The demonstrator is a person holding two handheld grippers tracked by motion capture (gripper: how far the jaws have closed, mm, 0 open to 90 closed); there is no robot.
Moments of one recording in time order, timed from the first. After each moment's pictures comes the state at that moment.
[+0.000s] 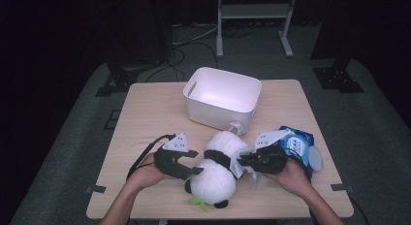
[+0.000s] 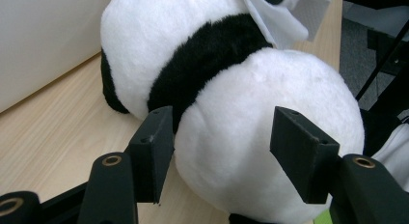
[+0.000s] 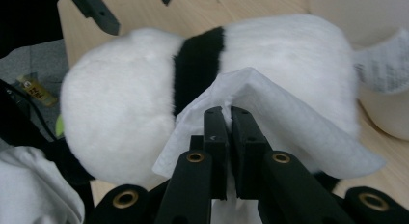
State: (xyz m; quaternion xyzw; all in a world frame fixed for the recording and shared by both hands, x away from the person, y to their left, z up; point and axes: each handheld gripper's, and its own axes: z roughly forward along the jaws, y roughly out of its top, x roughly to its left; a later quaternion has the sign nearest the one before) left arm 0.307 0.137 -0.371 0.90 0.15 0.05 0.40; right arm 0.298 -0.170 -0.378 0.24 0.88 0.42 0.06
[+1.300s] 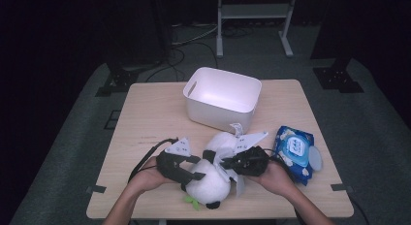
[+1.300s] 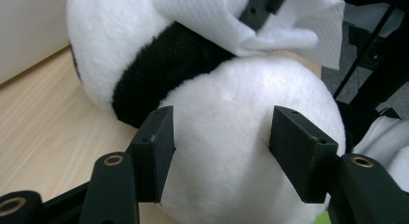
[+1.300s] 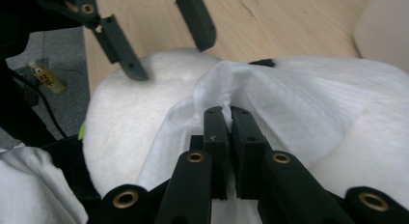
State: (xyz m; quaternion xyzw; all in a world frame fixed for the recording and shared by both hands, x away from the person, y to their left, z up) left arm 0.302 0.129 -0.380 0.91 0.14 0.02 0.40; right arm 0.297 -0.128 -0.376 0.20 0.89 0.41 0.06
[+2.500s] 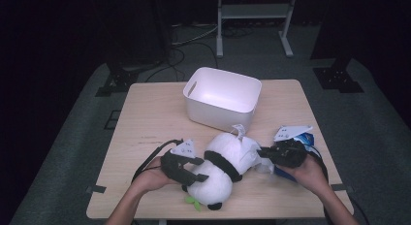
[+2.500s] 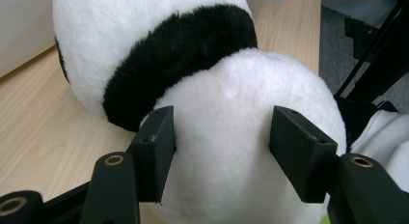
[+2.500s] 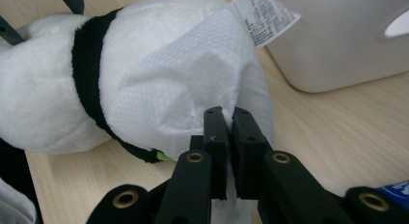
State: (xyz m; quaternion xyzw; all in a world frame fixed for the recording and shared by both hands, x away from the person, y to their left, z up) left arm 0.303 0.121 -0.383 0.91 0.13 0.02 0.38; right arm 0.310 -0.224 -0.378 0.31 0.86 0.40 0.11
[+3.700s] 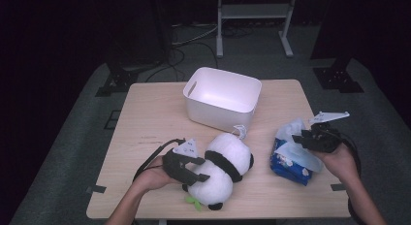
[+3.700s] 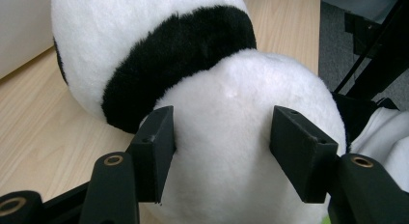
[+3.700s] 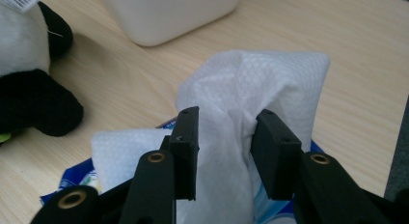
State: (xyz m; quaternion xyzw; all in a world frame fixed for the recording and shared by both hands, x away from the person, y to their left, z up) left arm 0.303 0.116 -0.381 0.92 0.13 0.02 0.38; right arm 0.342 -0.315 -0.375 0.45 0.81 0.33 0.20
